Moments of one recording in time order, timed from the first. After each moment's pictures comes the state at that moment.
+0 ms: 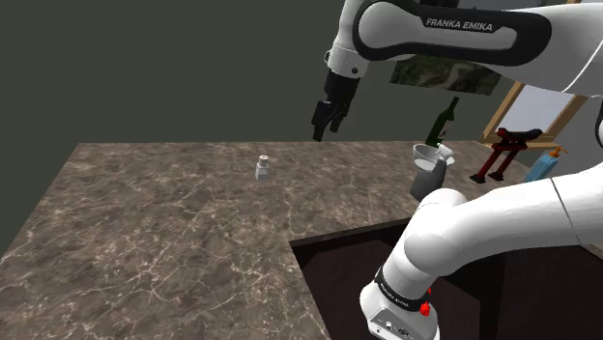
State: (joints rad) arm -0.02 -0.75 -0.02 -2.41 -0.02 1.71 -0.08
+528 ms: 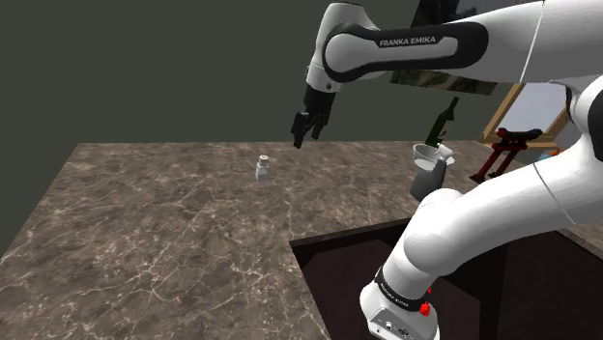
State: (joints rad) arm -0.03 -0.58 -0.03 -2.43 -0.02 1.92 -0.08
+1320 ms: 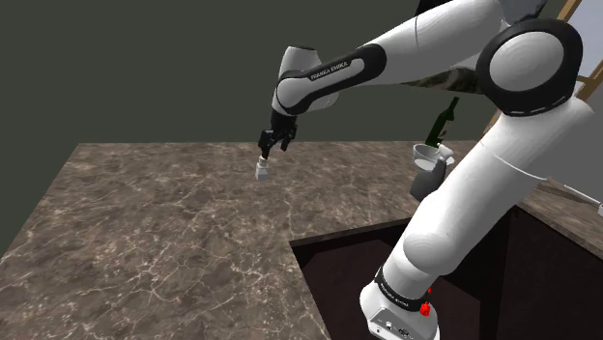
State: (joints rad) arm -0.04 -0.16 -0.04 -2.33 -0.01 2.30 -0.06
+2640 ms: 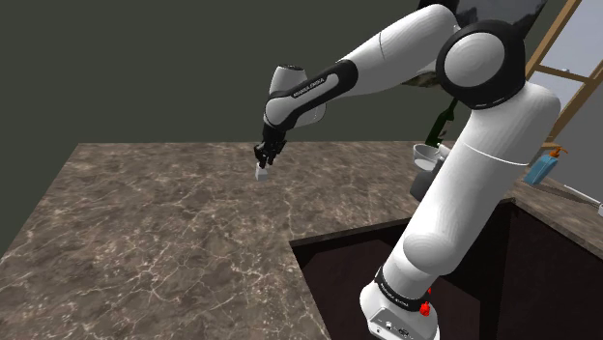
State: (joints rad) arm -0.04 0.01 -0.04 -2.30 0.00 2.45 -0.06
